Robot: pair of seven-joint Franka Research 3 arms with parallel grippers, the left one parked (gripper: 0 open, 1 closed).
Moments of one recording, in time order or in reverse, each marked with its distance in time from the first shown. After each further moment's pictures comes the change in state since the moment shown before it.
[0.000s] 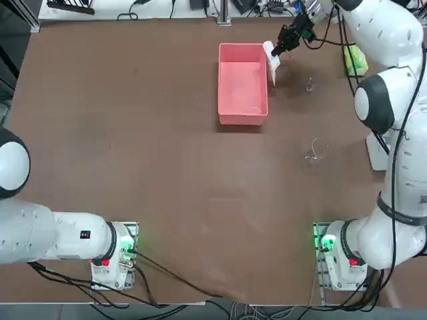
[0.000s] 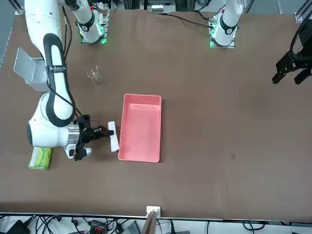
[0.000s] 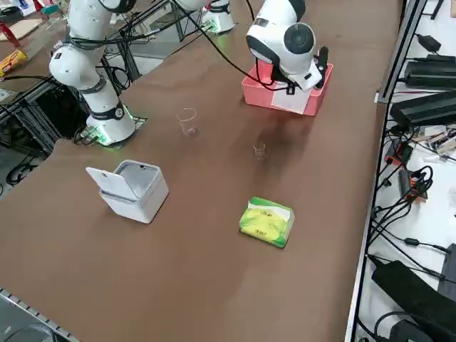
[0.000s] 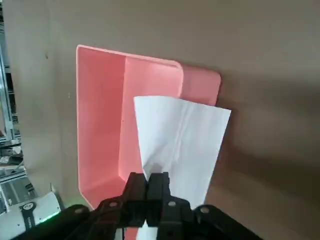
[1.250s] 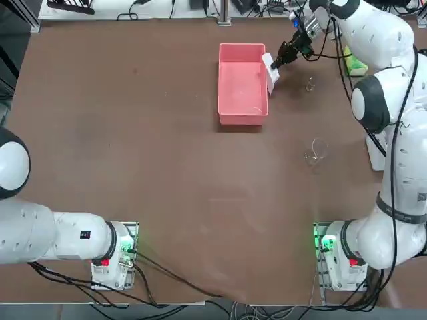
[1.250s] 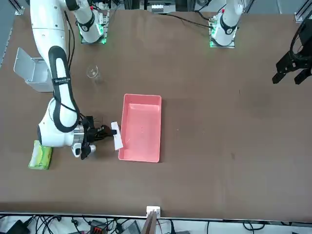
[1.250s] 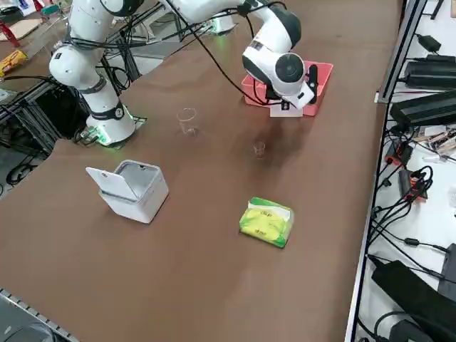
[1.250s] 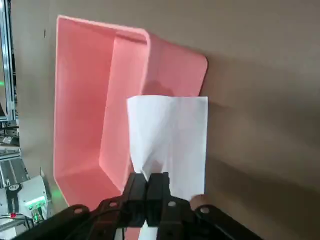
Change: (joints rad) arm -0.012 0.026 -0.007 -0.094 0.043 0.023 -0.218
